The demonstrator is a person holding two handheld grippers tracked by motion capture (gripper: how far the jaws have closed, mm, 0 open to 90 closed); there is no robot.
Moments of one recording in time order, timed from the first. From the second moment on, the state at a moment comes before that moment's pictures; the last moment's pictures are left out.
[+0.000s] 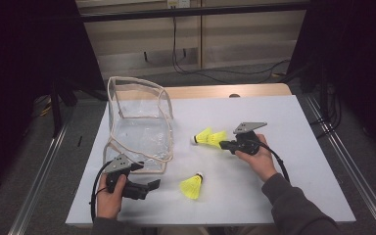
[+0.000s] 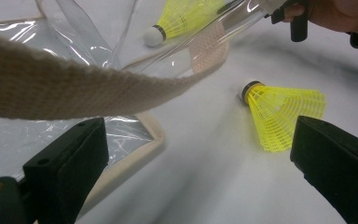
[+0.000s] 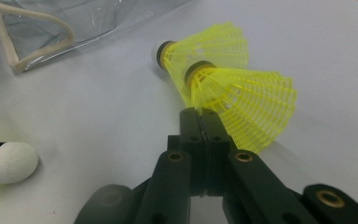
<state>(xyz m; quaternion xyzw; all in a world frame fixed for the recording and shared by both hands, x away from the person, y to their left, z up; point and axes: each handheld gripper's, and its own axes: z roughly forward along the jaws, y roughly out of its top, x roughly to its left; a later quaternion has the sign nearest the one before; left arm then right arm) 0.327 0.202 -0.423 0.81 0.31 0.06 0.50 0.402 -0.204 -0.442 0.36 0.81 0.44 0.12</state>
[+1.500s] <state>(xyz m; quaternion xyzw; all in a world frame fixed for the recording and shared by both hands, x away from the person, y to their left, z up) 0.327 0.202 -0.424 0.81 0.31 0.06 0.50 0.410 -0.195 -0.444 0.36 0.81 0.44 0.13</state>
